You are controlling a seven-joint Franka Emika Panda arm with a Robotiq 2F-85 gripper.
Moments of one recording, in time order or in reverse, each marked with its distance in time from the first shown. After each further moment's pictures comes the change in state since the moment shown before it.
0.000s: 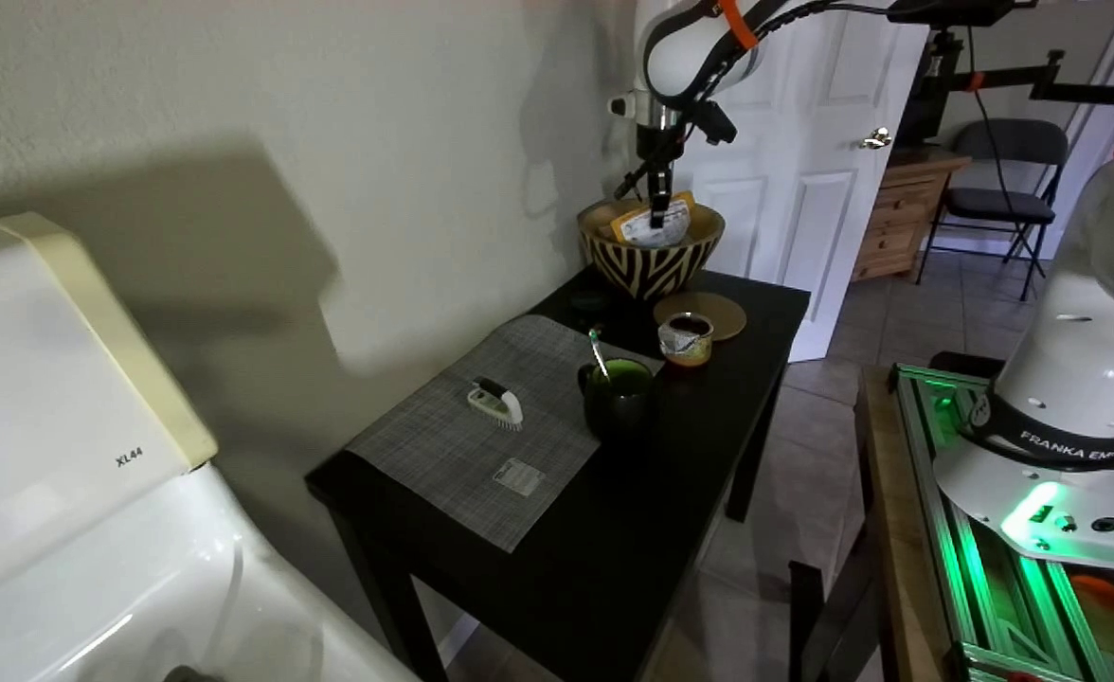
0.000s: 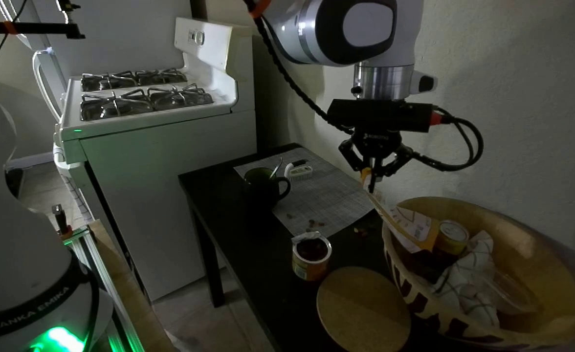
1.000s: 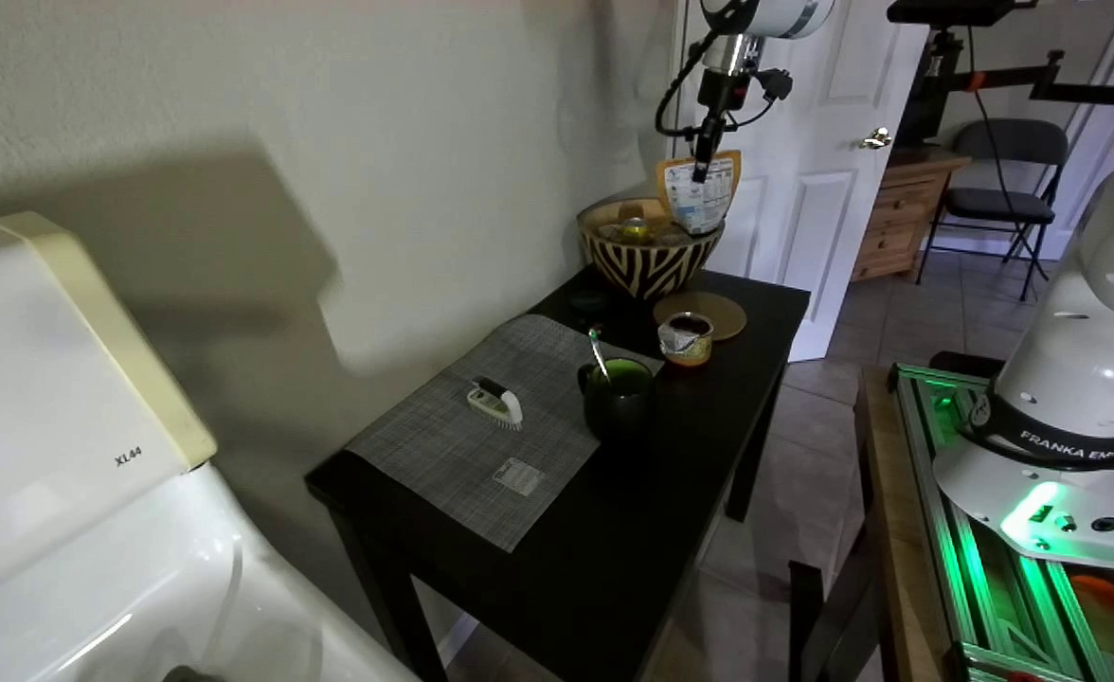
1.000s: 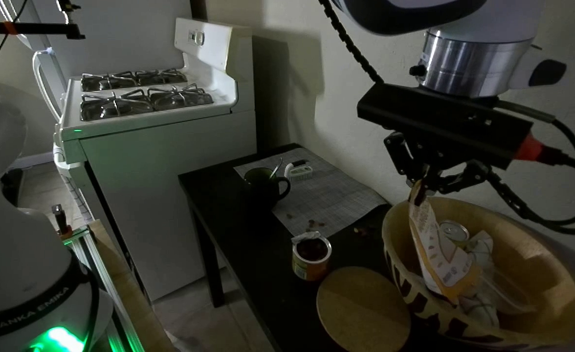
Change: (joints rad) arm -0.144 -0.072 -0.121 0.055 0.276 -0.081 -0.074
